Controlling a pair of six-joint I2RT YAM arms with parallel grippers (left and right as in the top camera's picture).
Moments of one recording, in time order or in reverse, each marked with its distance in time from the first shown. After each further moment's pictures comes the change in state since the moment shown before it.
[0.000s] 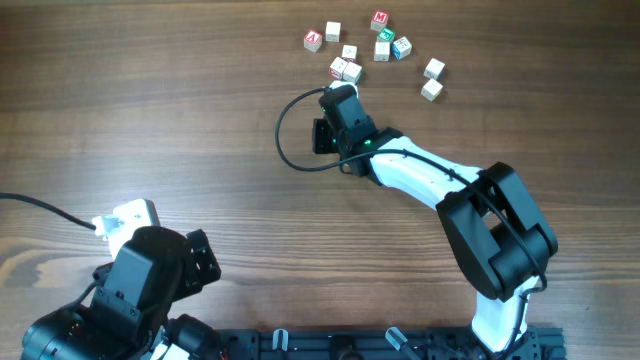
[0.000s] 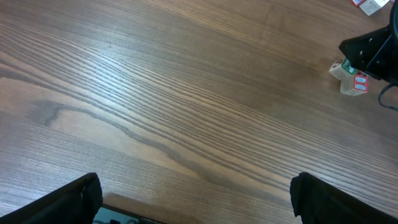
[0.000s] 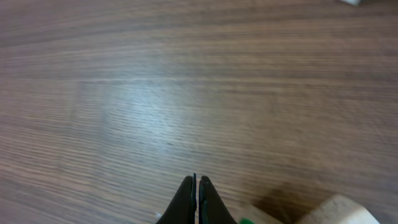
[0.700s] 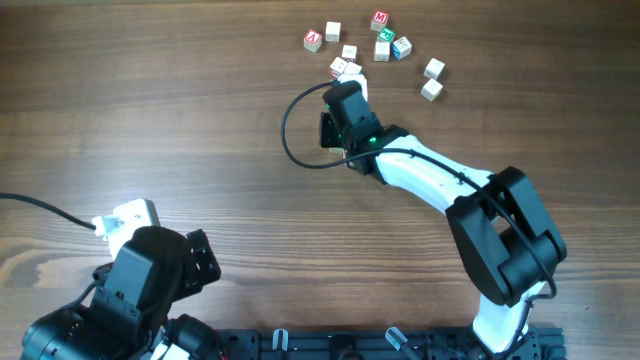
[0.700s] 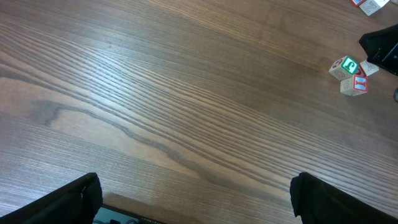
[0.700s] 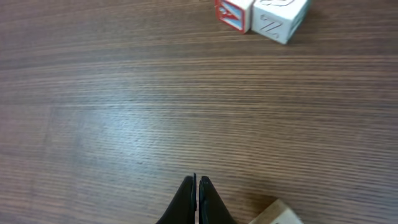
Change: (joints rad) left arm 0.000 0.000 0.000 0.000 0.000 0.000; right arm -0.017 -0.039 0.000 -0.037 0.122 -0.018
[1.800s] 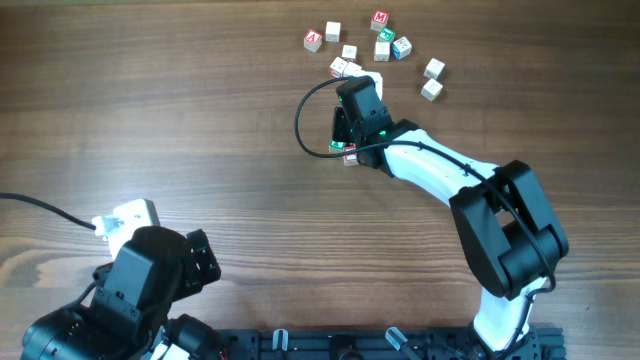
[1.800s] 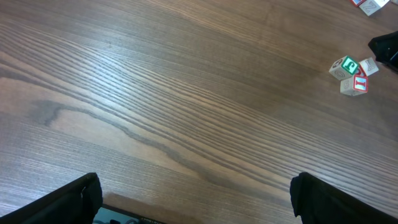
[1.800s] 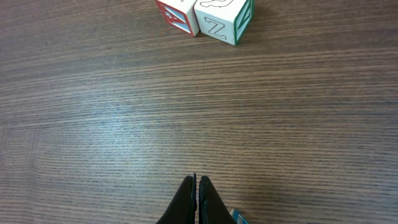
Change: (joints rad) left arm 0.000 0.000 0.000 0.000 0.000 0.000; right arm -0.053 0.021 0.000 -0.010 0.009 0.024
